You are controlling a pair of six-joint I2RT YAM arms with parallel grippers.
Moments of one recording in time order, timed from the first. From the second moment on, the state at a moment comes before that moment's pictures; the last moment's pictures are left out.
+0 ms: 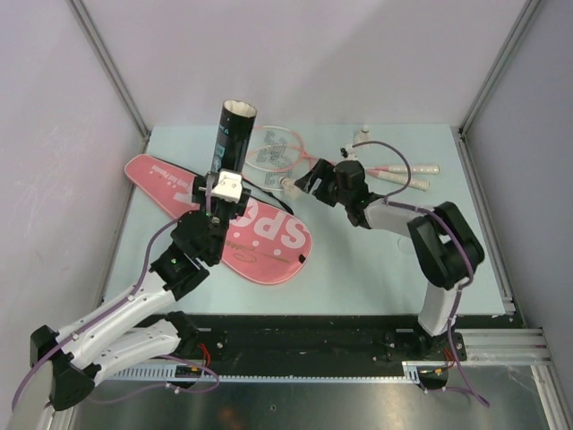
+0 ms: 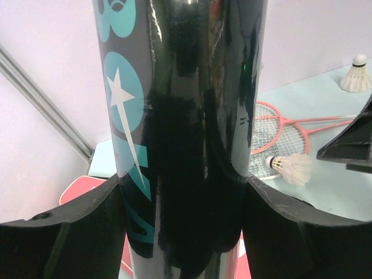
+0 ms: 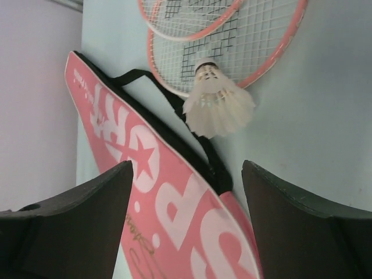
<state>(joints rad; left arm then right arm) -0.78 0.85 0.71 0.27 -0.66 0.36 0.52 1.79 1.08 0.32 -0.10 0.87</state>
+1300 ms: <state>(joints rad) -0.80 0.88 0.71 0.27 -0.29 0.34 0.30 1.48 1.33 -0.16 -0.39 0.47</state>
